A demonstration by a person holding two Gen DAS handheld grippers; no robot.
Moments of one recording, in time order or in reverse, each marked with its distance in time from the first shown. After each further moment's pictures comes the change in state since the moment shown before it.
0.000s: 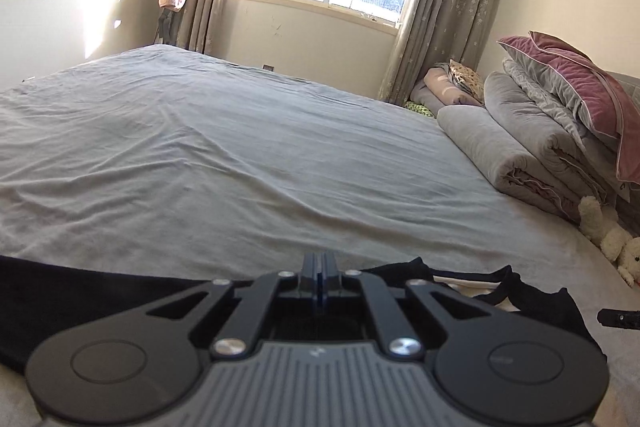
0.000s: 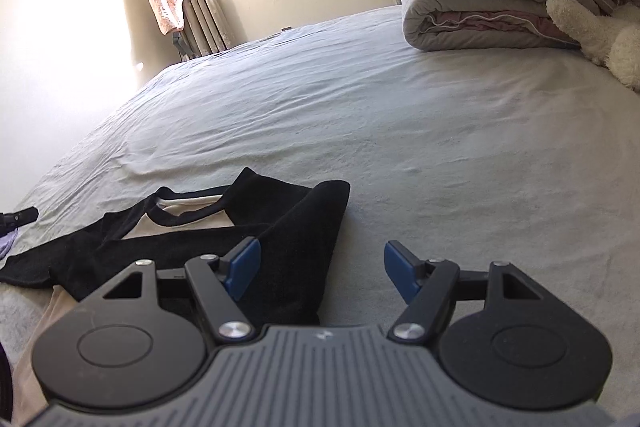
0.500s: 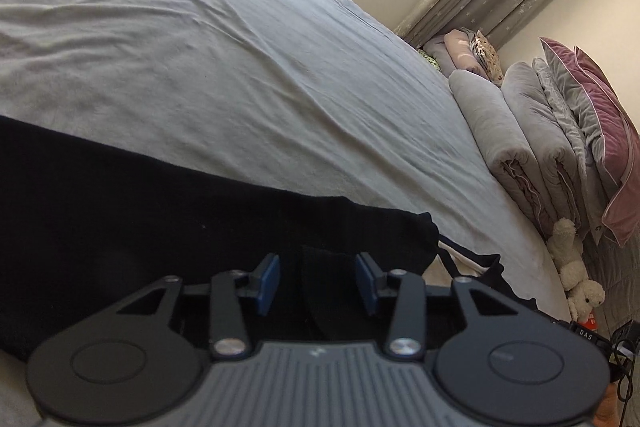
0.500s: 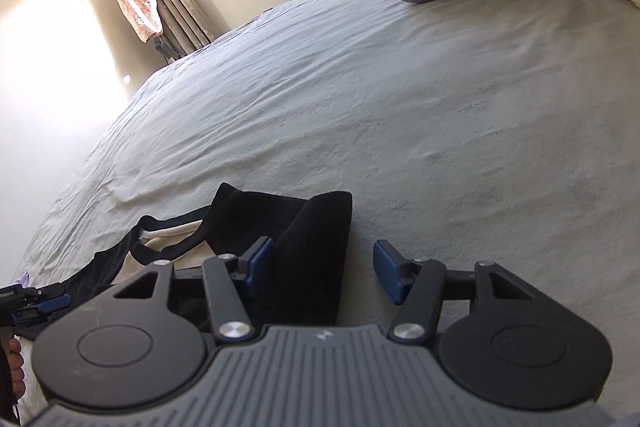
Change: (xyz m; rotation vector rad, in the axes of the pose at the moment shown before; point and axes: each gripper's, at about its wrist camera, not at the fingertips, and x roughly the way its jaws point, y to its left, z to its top) left arm 0.063 0.041 -0.021 -0.313 0.261 -0.141; right arm 0.051 -0.021 0.014 0.151 0.068 0.029
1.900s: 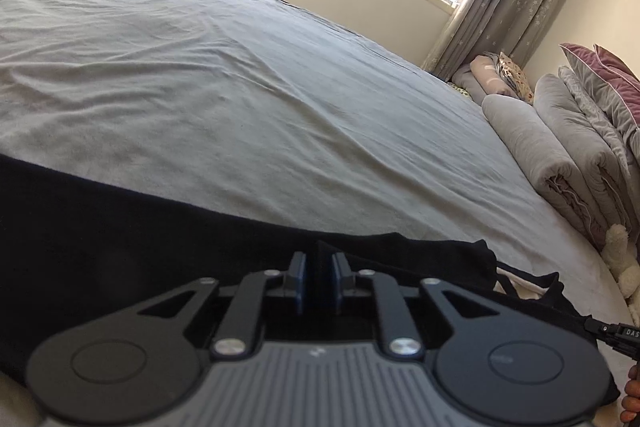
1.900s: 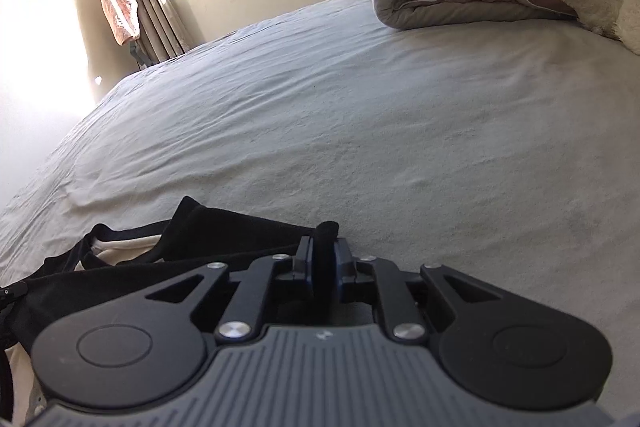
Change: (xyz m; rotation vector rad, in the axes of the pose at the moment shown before) left arm -0.006 0.002 -0.005 0.095 -0.159 0.145; right arm 0.013 0.016 -0.002 -0.104 -0.068 -0.144
